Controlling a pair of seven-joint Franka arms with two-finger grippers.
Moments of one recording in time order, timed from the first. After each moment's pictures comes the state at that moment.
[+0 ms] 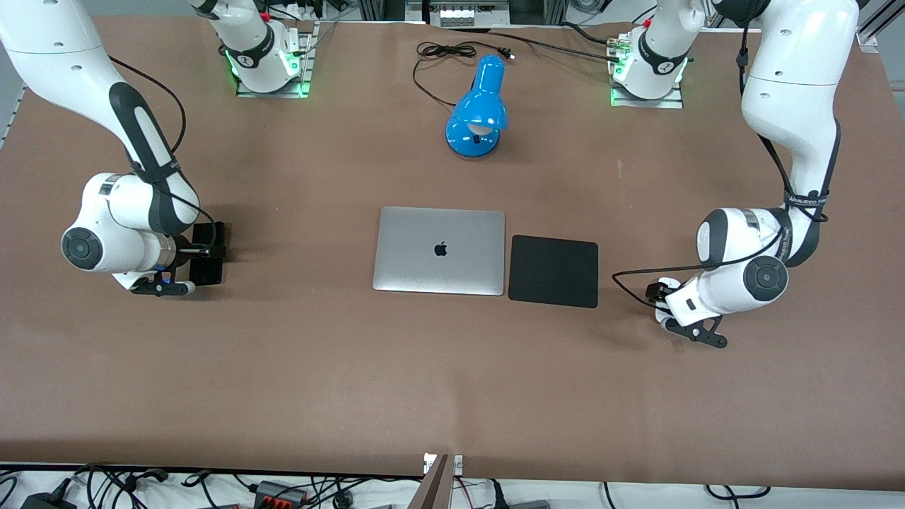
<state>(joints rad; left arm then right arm) -0.05 0.68 0.02 -1.74 -0.02 2.34 0.30 -0.11 0.58 -0.01 -1.94 -0.04 2.21 -0.08</state>
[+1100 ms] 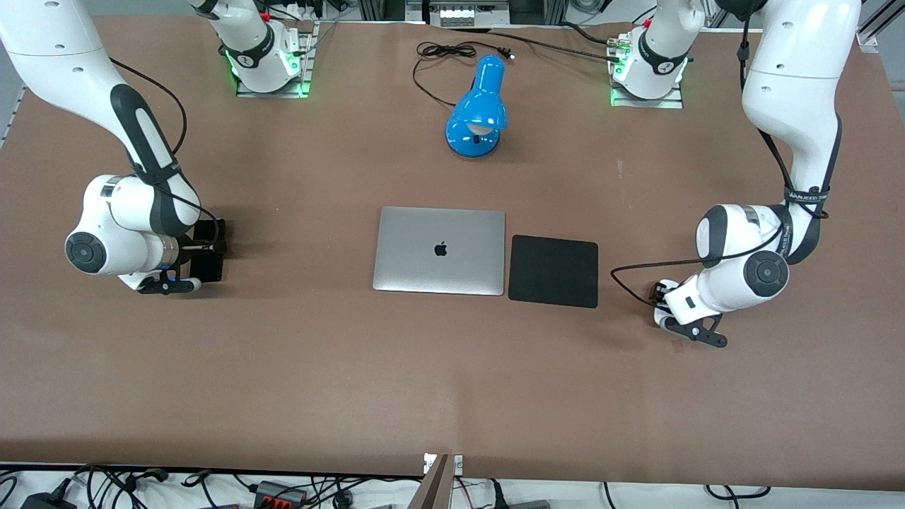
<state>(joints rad) -0.06 0.65 -0.01 -1.72 -0.02 2.29 0.27 -0.11 0.58 -0.01 -1.92 -0.04 2.14 -0.14</state>
